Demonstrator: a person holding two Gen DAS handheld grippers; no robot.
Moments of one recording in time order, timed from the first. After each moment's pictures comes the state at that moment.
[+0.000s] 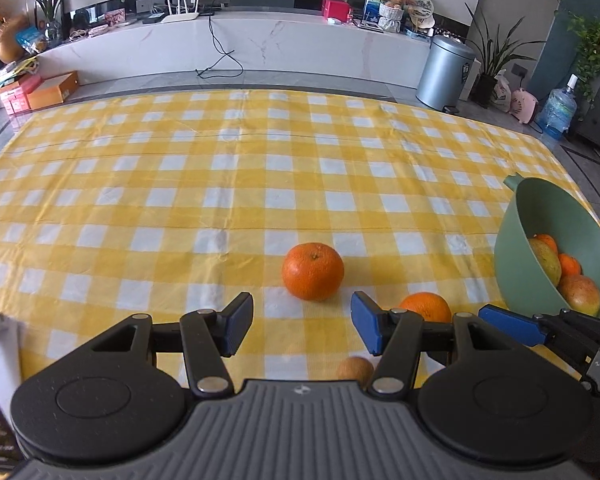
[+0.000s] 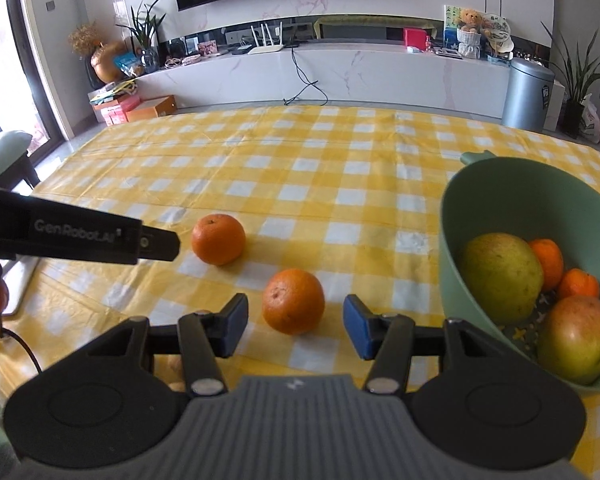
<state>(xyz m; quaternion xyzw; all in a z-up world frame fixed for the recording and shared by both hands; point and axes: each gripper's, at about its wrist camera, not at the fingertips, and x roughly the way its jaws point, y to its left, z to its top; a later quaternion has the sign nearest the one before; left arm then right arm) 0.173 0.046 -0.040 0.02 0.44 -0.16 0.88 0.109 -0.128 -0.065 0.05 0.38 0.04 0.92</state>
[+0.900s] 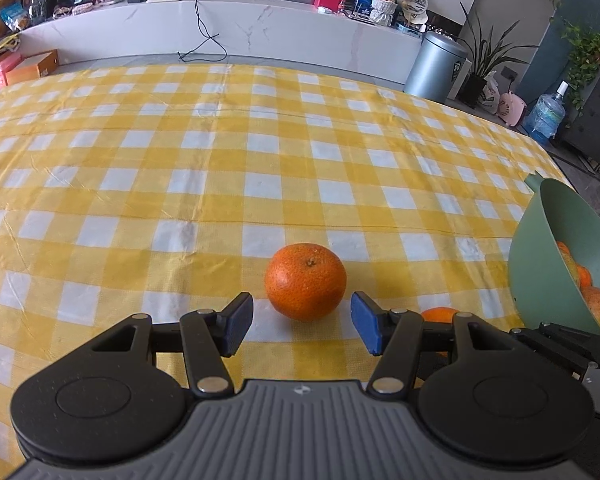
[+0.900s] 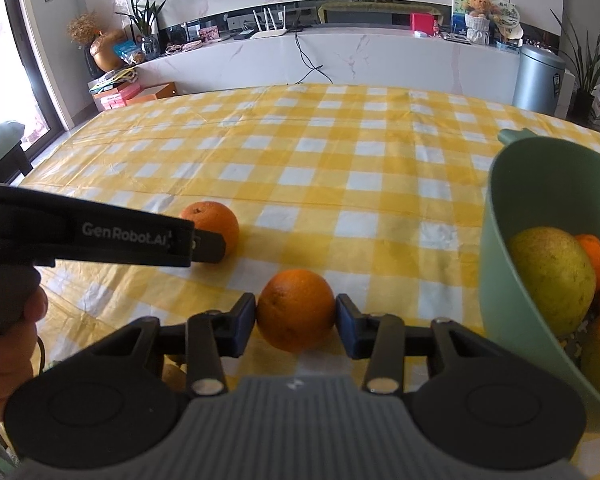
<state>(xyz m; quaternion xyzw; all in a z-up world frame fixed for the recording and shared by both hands) 0.206 0.044 -0.082 -0.01 0.46 -0.19 0.87 0.138 -0.129 -0.094 0.06 0.40 0.05 0.91</state>
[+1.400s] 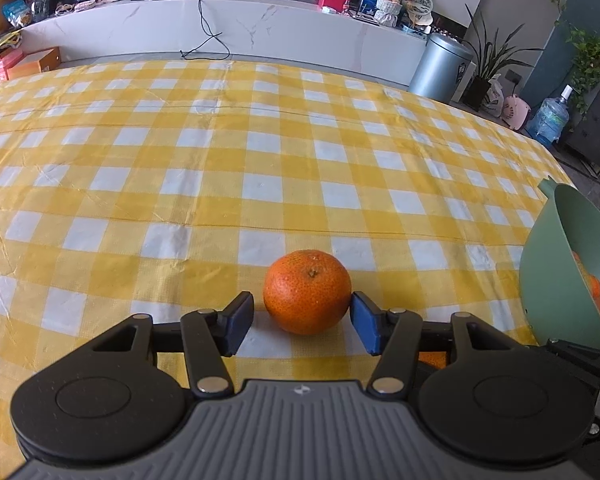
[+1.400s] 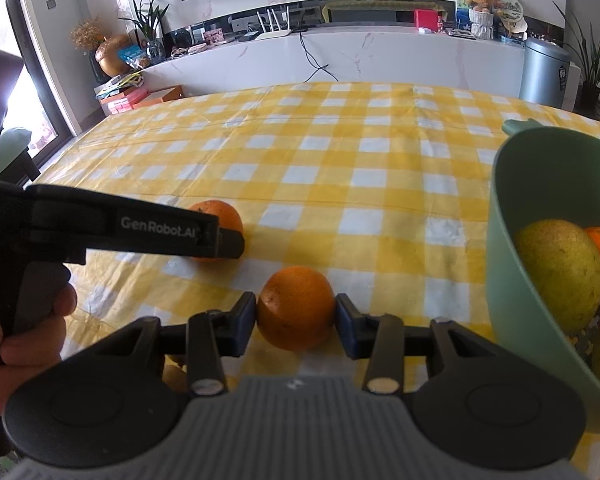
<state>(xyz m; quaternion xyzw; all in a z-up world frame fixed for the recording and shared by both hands) 0.216 0.037 -0.090 -0.02 0.46 -0.18 0.87 0.137 -0.134 -0.099 0.08 0.40 0.06 0.91</state>
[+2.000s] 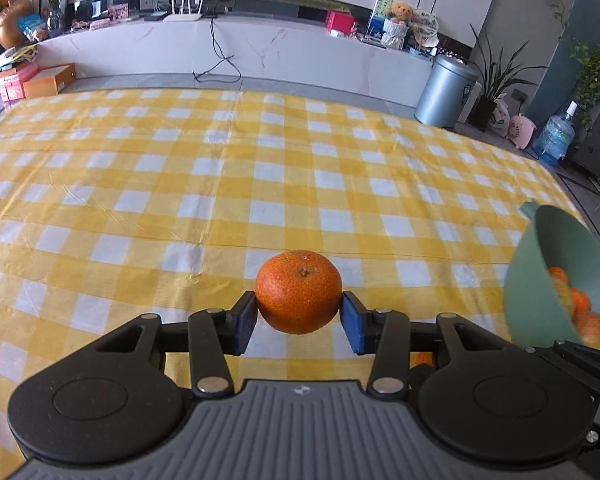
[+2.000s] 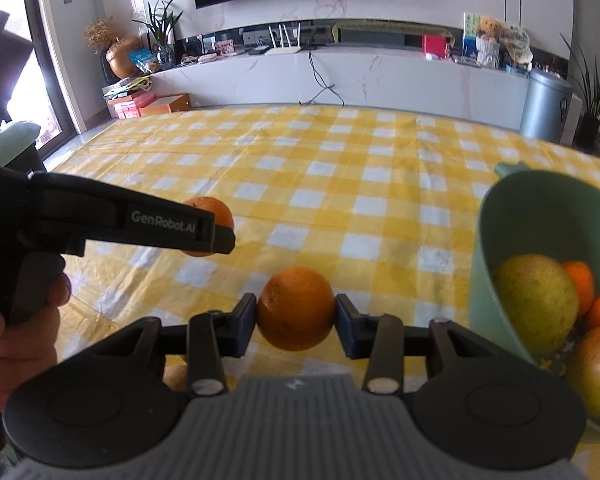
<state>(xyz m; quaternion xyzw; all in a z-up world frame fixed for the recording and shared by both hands) 0.193 0.038 -0.059 -0.02 0.43 -0.16 0.89 0.120 -0.130 -0.072 0.04 0.37 0.06 0.93</state>
